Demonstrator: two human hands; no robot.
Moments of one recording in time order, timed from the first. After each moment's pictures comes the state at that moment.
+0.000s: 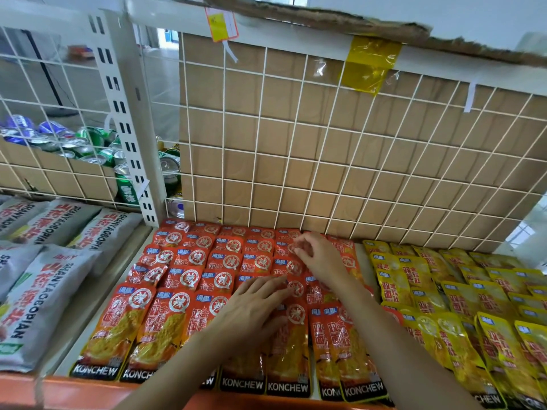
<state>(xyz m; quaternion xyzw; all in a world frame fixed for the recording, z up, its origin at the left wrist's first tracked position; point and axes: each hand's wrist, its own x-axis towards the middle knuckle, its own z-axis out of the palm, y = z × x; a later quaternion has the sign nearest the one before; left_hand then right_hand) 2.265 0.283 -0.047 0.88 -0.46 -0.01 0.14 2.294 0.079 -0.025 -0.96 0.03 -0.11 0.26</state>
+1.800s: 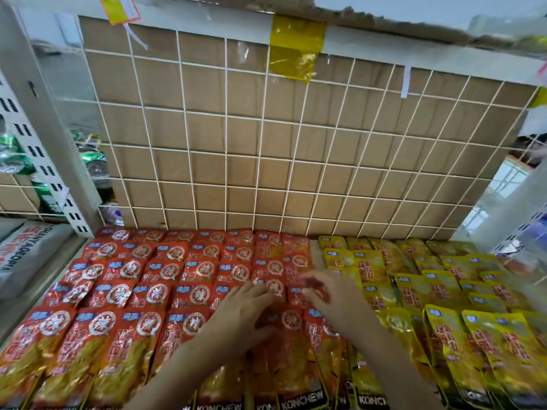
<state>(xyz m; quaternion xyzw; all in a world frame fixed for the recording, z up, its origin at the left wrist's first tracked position) 2.248 0.197 -0.024 0.88 -0.43 -0.09 0.17 2.184 0.010 0.003 -0.97 0.05 -0.06 0.25</state>
